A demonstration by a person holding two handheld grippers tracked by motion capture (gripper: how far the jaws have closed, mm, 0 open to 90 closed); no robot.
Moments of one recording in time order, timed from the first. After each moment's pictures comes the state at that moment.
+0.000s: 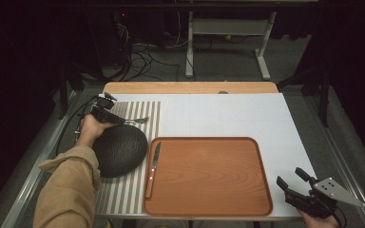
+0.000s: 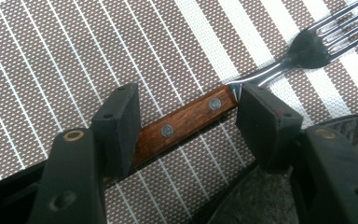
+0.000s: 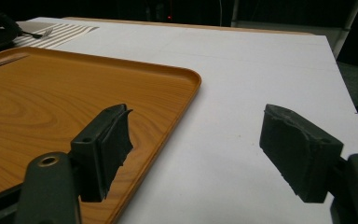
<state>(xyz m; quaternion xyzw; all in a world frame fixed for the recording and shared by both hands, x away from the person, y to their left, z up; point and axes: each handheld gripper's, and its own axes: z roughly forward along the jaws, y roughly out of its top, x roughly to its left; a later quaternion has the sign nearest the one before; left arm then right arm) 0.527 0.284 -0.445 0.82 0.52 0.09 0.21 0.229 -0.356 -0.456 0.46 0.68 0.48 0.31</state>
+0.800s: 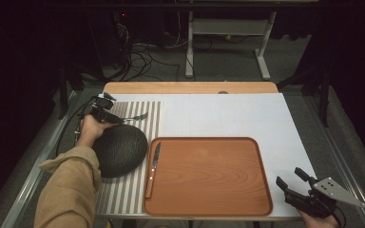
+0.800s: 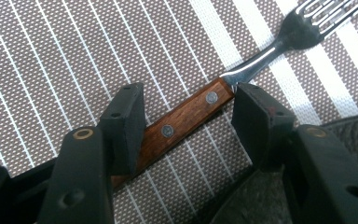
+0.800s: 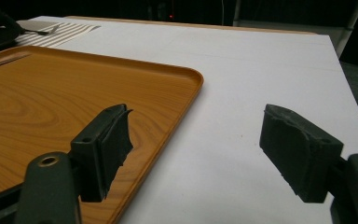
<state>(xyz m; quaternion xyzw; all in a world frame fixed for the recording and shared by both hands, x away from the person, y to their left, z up) 0.528 0.288 -0.448 0.81 0.54 0.09 0.21 0.229 -0.356 -0.456 0.46 0.68 0.48 0.31</state>
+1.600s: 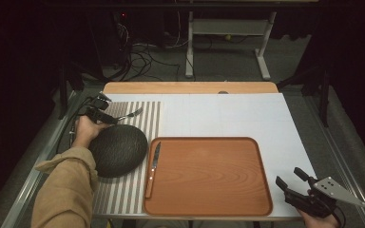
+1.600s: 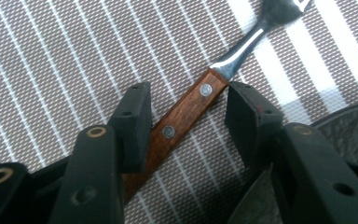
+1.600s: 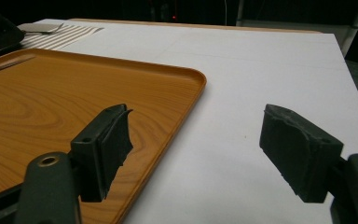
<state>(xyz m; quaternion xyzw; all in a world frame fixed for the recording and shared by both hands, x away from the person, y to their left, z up) 0.525 0.288 -0.446 0.82 0.53 0.09 0.19 0.230 -0.355 -0.457 0.46 0.68 0.49 0.30</state>
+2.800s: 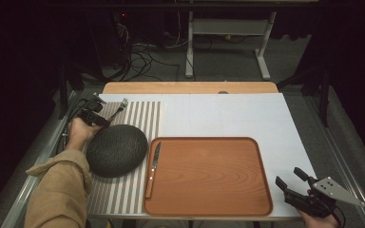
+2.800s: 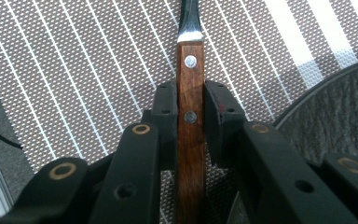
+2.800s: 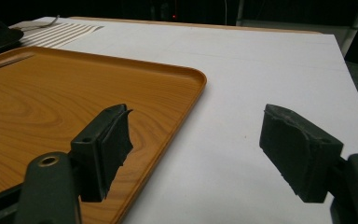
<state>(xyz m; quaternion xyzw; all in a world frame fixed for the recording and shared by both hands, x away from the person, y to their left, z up) 0.516 0.315 -0.444 0.82 0.54 0.07 0.16 0.230 -0.356 -0.457 0.46 0.68 0.49 0.30</state>
